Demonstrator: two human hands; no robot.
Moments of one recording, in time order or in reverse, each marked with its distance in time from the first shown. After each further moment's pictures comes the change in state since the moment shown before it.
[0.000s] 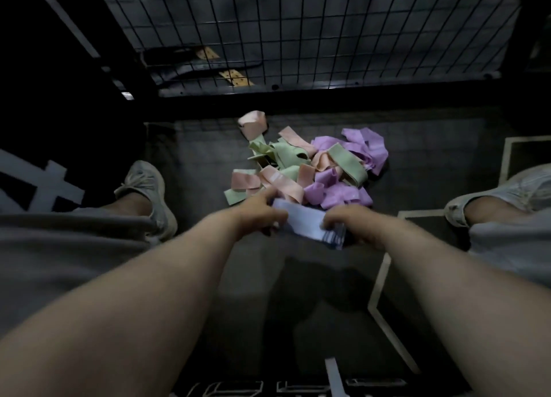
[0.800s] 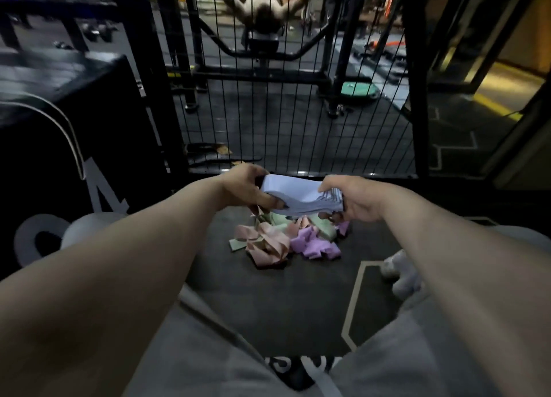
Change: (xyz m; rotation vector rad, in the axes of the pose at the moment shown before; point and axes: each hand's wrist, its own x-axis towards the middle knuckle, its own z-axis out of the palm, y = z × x) left_hand -0.219 0.131 -0.049 0.154 0.170 0.373; right_hand -0.243 -0.087 0.009 0.054 0.021 -0.397
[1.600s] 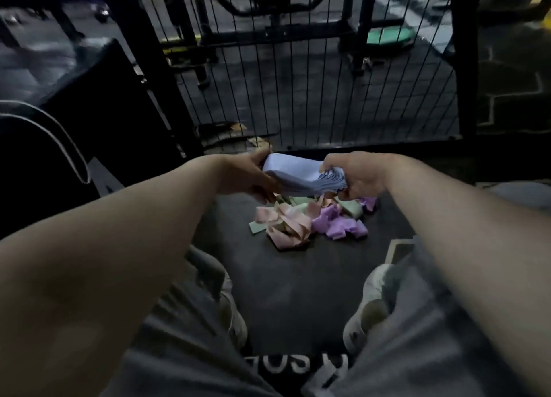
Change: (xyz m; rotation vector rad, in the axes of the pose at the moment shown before) left_hand 0.051 -0.009 -0.016 -0.160 -0.164 -0.228; right_hand 0.089 0.002 -0.028 0.038 -0.104 0.120
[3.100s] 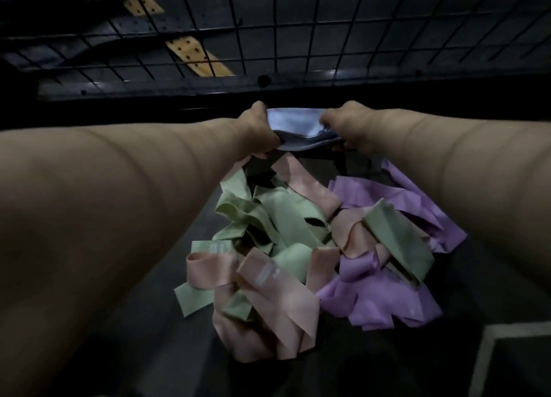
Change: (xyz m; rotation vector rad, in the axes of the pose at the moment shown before) left_hand 0.540 -0.162 -0.077 0.363 0.263 -0.311; right_hand 0.526 0.048 -0.144 -0.214 0.383 0.184
